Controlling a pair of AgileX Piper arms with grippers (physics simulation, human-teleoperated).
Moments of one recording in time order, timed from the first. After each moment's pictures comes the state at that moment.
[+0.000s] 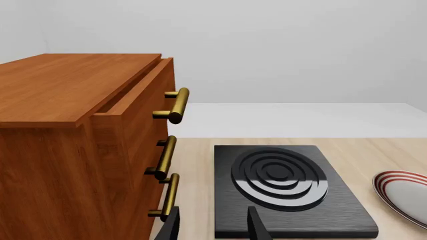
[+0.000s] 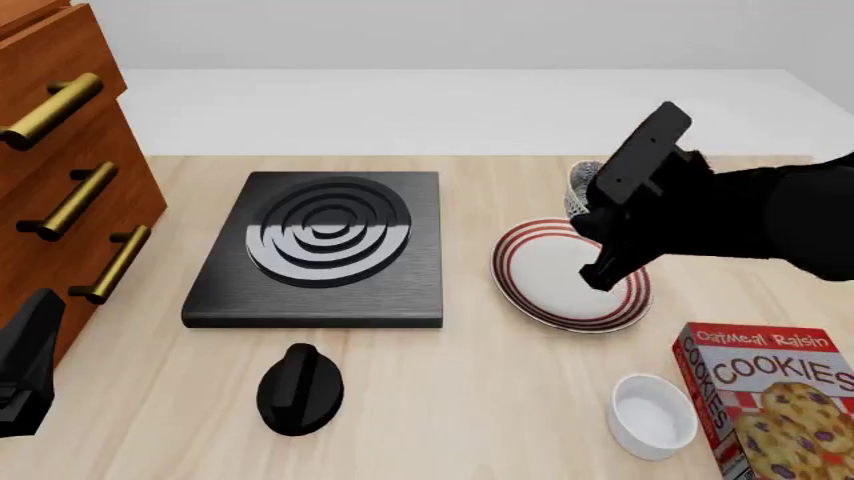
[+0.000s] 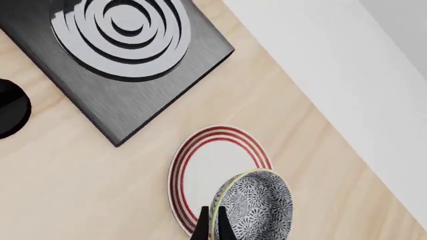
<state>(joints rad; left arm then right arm) 0.00 0.01 0.00 0.00 0.00 0.41 1.25 -0.74 0.26 -0.52</state>
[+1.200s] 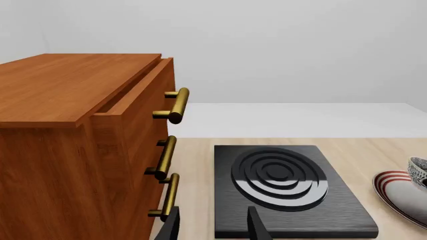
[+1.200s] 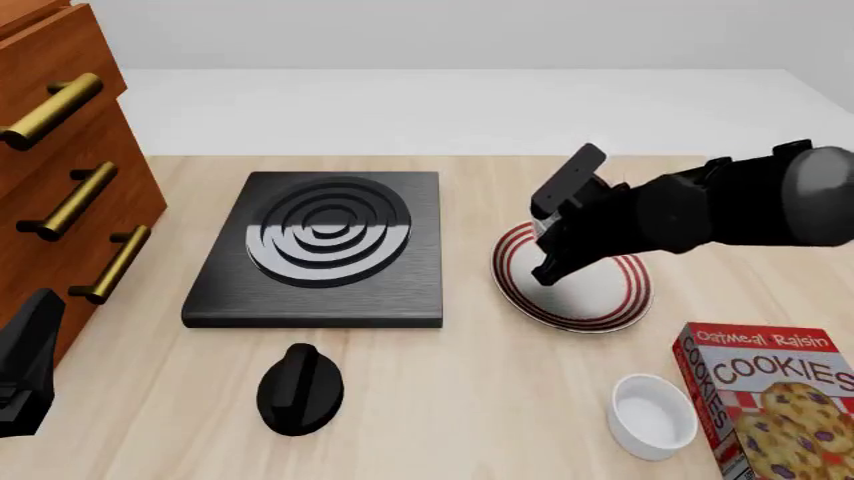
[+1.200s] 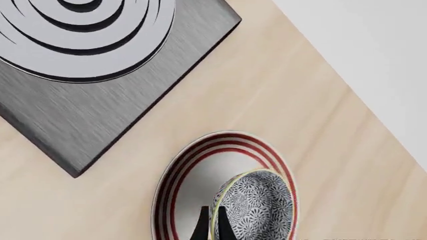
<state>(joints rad) 0.00 0.01 0.00 0.00 0.00 0.37 1.67 -0.89 0.13 -0.49</state>
